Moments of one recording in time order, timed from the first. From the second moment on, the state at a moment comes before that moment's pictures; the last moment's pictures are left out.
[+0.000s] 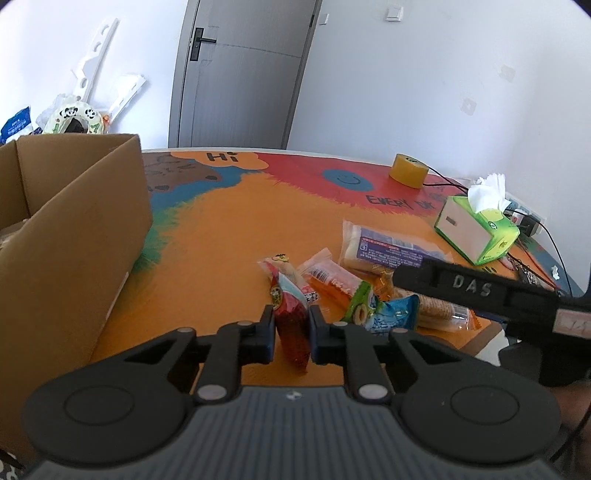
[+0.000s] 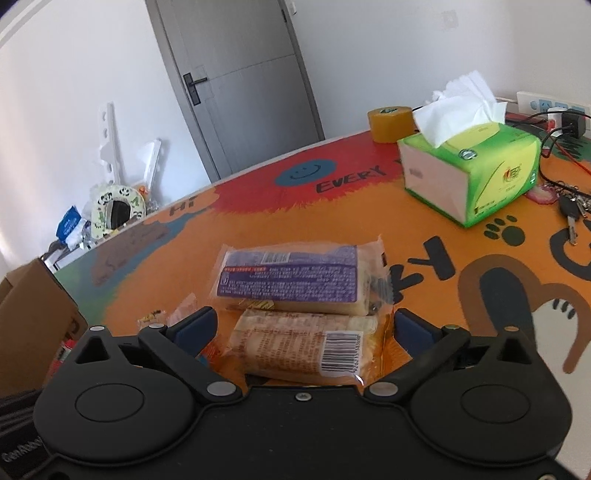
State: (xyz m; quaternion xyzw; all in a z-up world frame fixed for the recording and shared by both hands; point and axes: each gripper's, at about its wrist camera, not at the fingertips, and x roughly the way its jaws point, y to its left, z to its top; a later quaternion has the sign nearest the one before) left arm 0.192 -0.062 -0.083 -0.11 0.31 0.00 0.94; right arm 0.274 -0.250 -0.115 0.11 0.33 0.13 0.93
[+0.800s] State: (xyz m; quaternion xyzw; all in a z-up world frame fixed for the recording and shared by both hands) left arm 0.180 -0.066 -0.078 -0.11 0.29 0.00 0.95; right arm 0.237 -0.287 -0.112 0.14 0.31 0.15 0.93
